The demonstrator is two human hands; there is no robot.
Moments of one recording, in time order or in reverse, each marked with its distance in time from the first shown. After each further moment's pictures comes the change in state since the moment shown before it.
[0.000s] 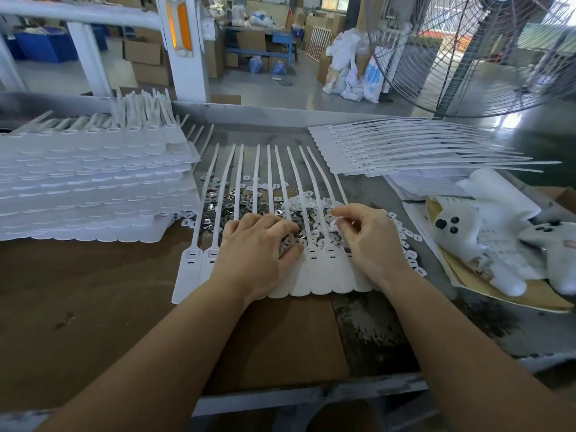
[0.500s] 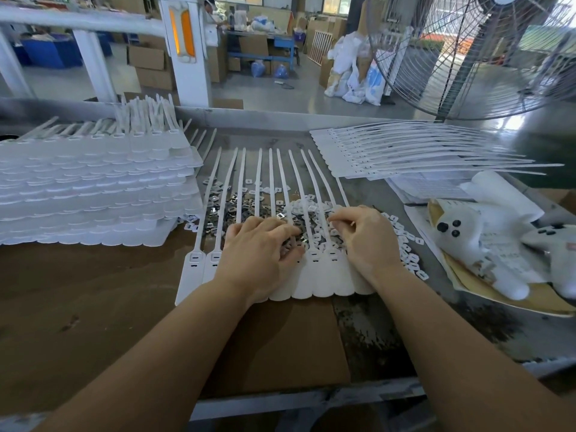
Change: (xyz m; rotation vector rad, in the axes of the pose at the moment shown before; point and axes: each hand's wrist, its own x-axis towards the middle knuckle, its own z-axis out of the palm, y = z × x) left_hand 0.001 -0.001 0.000 -0.046 0.007 0.003; right_hand 0.006 -0.003 0.007 -0.124 0.021 0.020
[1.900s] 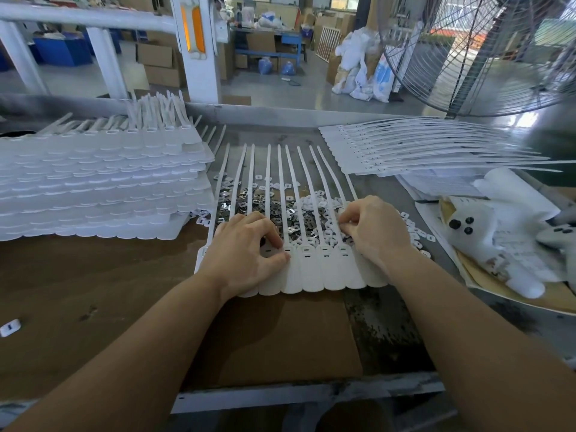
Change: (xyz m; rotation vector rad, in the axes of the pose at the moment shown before) left_hand -0.013 -0.025 -0.024 -0.209 -0.051 -0.012; right_hand 0.011 -0.012 -0.009 -0.197 -0.176 0.059
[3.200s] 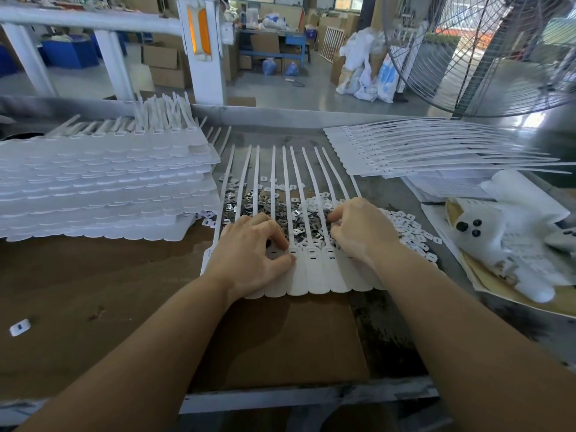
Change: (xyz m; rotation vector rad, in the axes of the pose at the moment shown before) left_hand 0.001 -0.002 0.002 -0.003 0.002 0.002; right_hand 0.006 -0.025 0.007 -0.063 -0.170 0.041
